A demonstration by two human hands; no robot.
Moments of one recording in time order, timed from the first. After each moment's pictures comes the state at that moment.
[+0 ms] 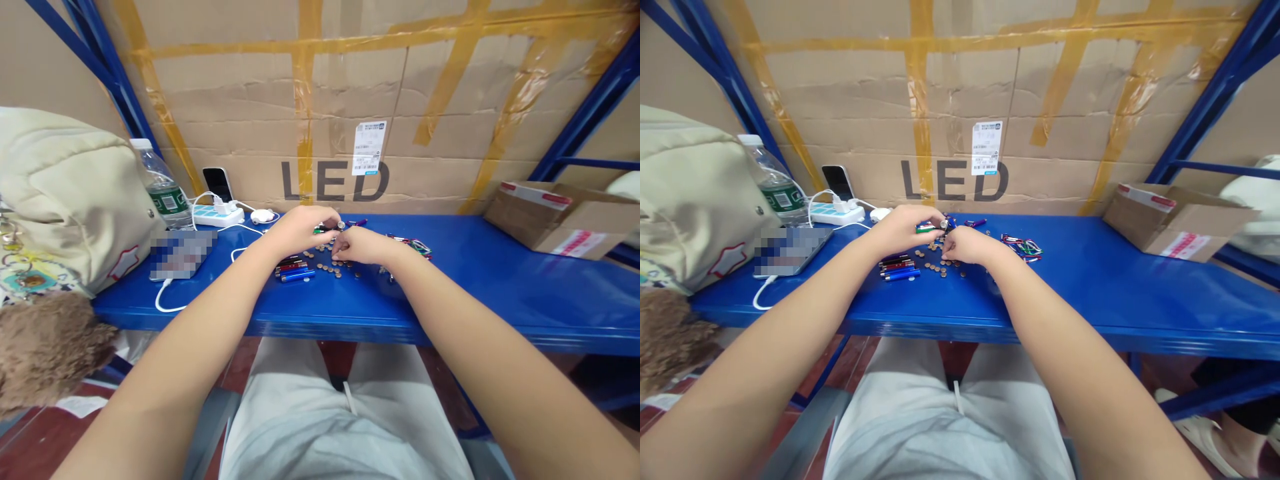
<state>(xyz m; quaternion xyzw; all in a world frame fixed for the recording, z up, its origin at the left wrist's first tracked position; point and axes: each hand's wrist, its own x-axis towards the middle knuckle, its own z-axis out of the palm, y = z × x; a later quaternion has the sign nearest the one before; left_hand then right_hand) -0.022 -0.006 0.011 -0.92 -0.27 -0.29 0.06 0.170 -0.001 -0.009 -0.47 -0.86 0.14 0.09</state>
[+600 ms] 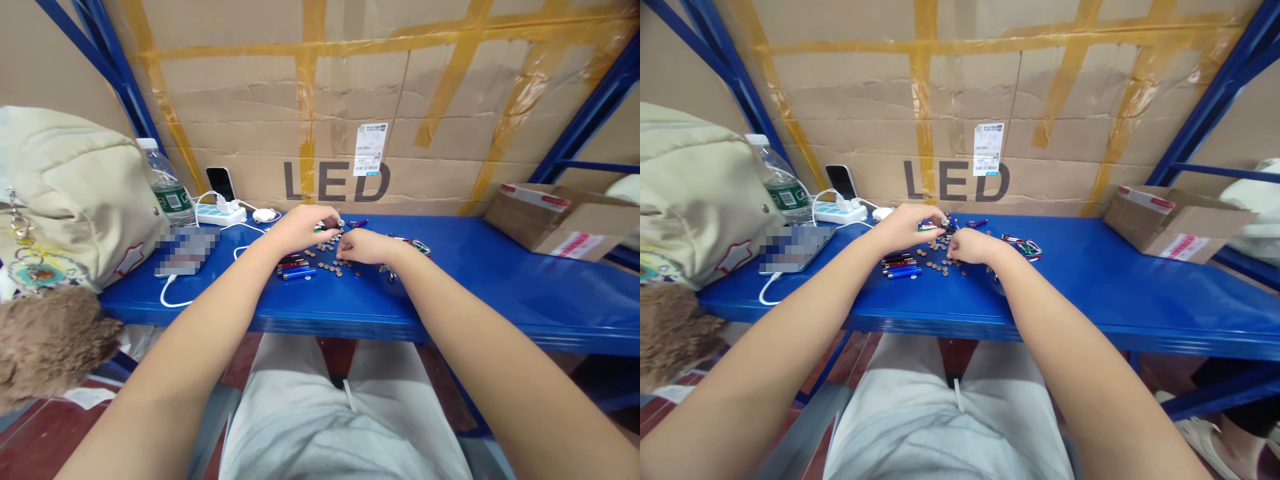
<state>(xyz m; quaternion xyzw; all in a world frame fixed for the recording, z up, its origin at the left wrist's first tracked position) -0.024 -0.004 0.010 -0.91 -0.29 -0.29 0.02 0.171 -0.007 -0.005 -0.49 -0.86 0.14 0.06</state>
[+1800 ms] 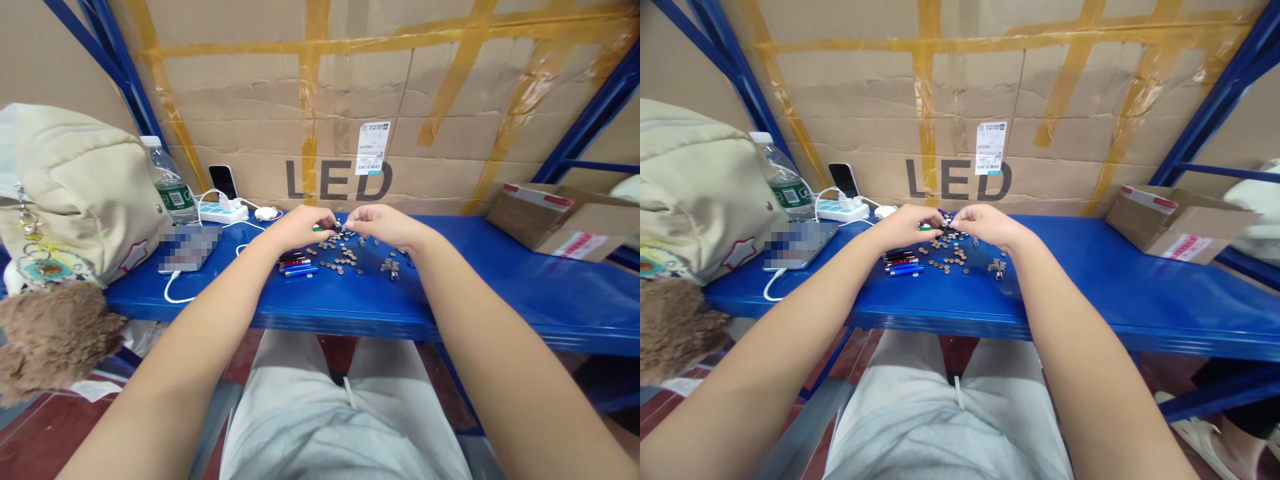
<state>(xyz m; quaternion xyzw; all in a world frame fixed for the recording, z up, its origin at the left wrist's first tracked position) -0.028 -0.001 0.010 -0.91 -0.33 -0.26 -0.03 0.192 -0.013 0.014 -0.46 -0.81 0.24 0.29</state>
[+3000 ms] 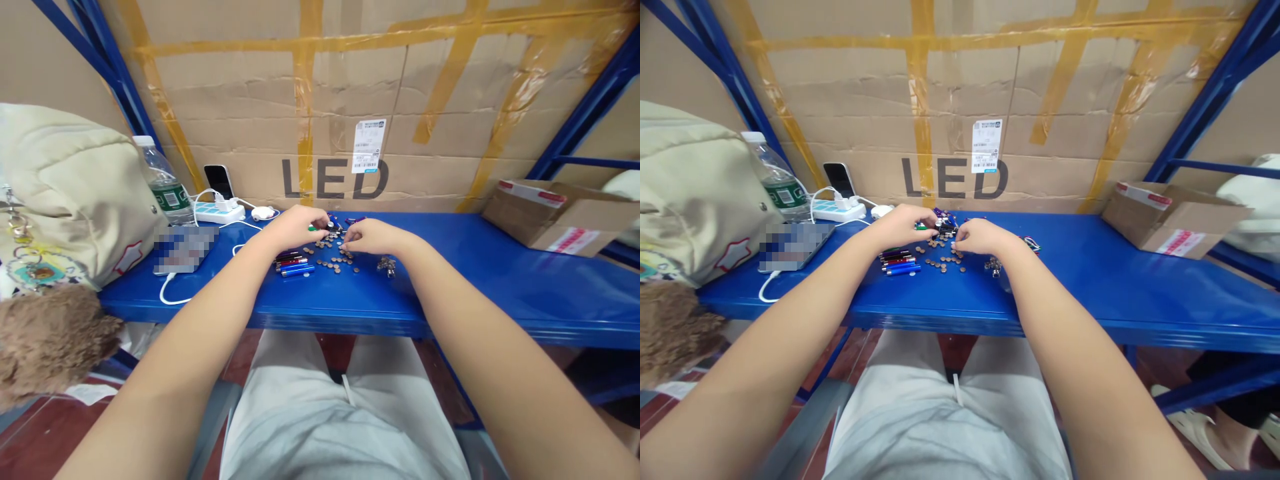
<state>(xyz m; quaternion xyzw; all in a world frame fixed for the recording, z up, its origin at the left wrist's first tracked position) -0.029 0.005 0.007 -0.91 -0.35 -0.24 0.00 0.192 -0.004 0.000 -0.52 -0.84 0.12 0.11</state>
